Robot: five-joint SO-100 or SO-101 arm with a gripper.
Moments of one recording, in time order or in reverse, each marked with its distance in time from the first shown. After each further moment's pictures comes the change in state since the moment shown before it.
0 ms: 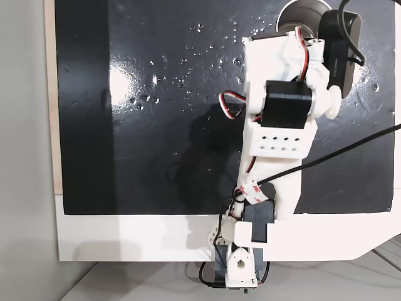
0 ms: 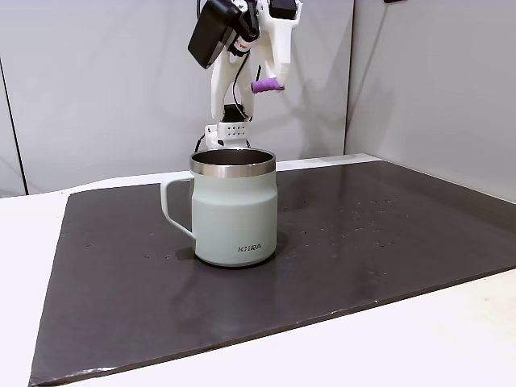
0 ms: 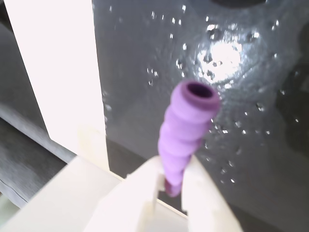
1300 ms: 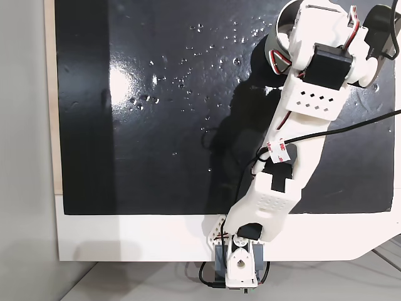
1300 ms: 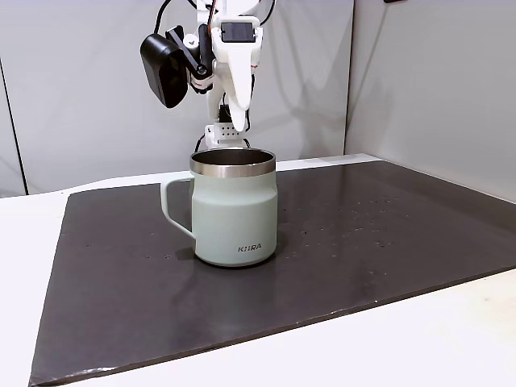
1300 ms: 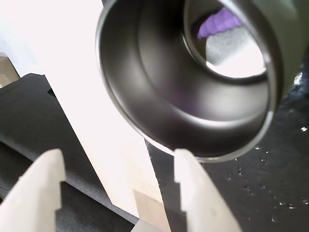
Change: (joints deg) arm 9.8 -23.1 -21.2 -4.9 6.0
